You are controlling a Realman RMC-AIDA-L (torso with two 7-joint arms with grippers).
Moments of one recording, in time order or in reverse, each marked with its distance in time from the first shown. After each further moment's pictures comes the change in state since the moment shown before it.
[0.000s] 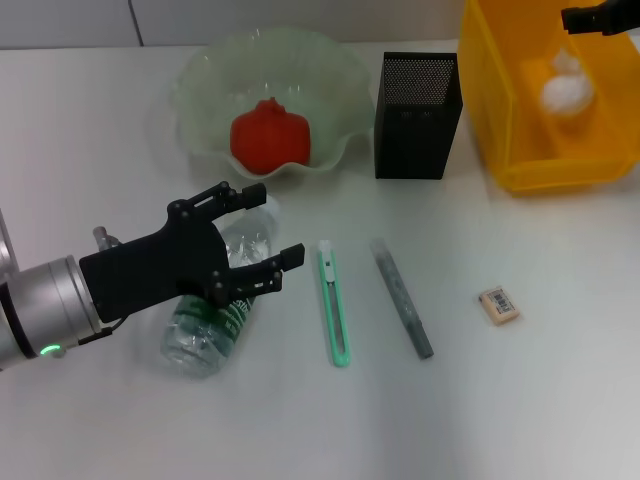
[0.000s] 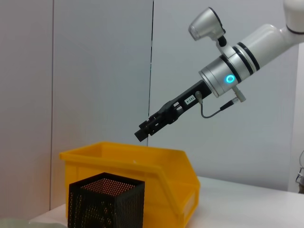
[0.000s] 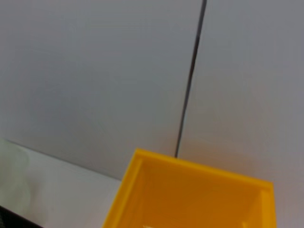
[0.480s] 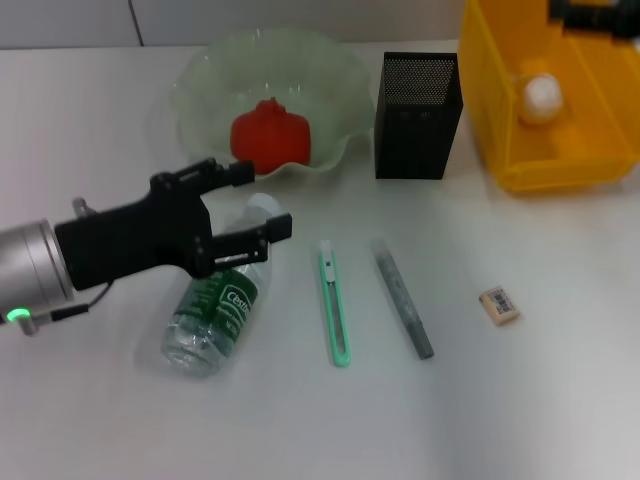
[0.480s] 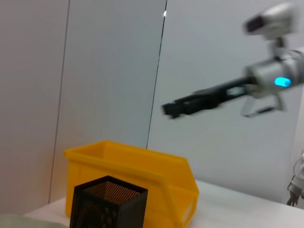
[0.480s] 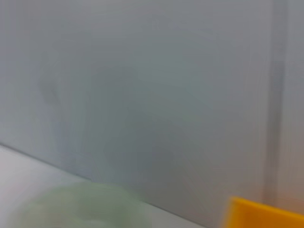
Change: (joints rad) left arm 0.086 -0.003 0.039 0.309 0.058 -0.028 -0.346; right arm -0.298 0.003 -0.052 -0.257 0.560 -0.159 -0.278
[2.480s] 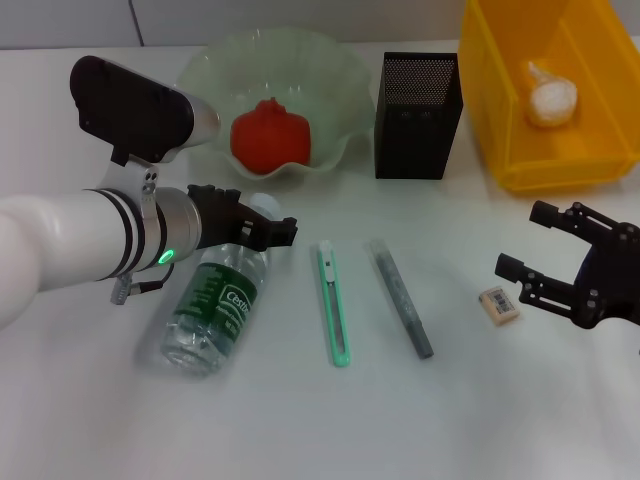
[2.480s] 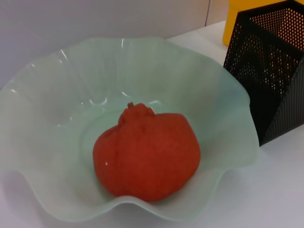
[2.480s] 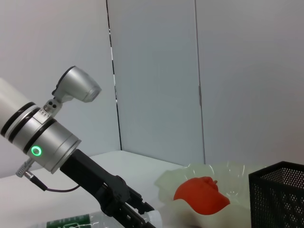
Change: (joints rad) left arm -0.028 -0.008 0.680 0.539 1.153 -0.748 -1.651; right arm -0.175 -0.002 0.045 0.852 0.580 -0.352 -1.168
